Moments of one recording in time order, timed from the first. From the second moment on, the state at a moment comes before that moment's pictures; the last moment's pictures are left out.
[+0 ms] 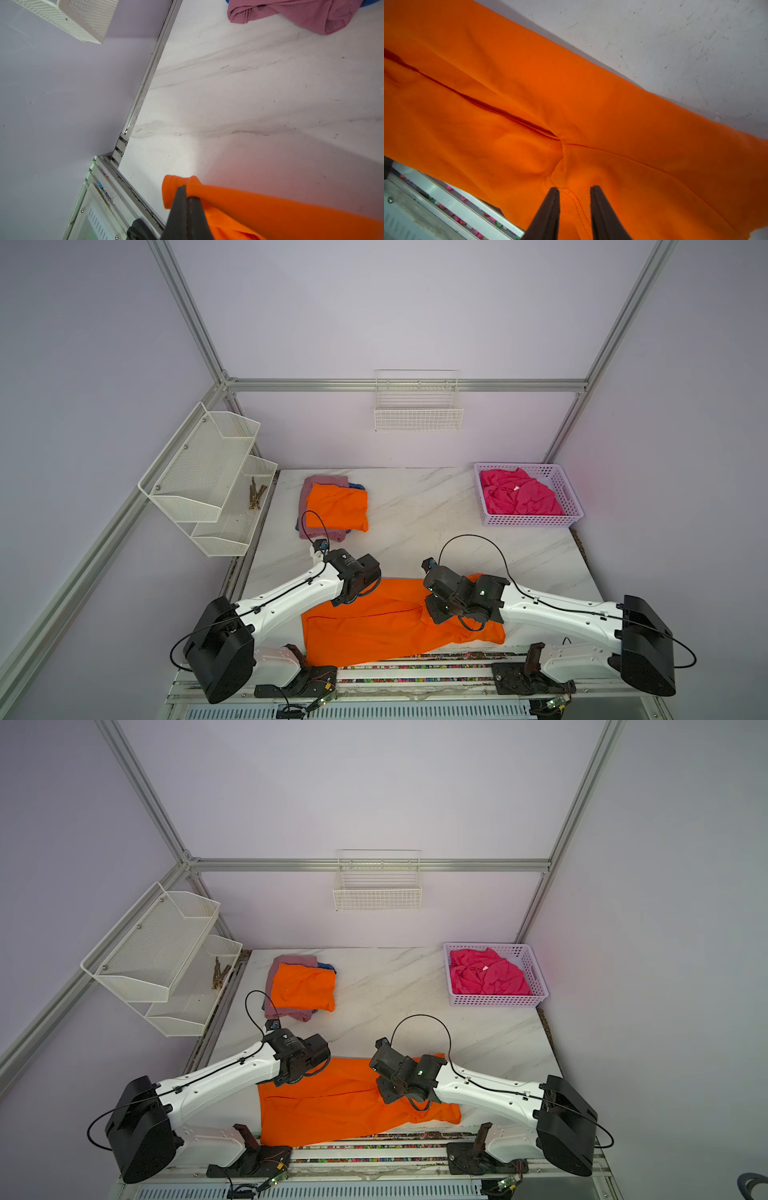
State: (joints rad) left arm -0.77 1.36 0.96 -1.41 -0.82 -1.17; right arm 1.04 1.31 0.84 -0.64 0.12 0.56
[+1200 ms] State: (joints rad) left arm -0.56 1.53 1.08 -1.22 -0.82 -0.86; right arm 1.04 1.31 0.81 -0.64 0.10 0.58
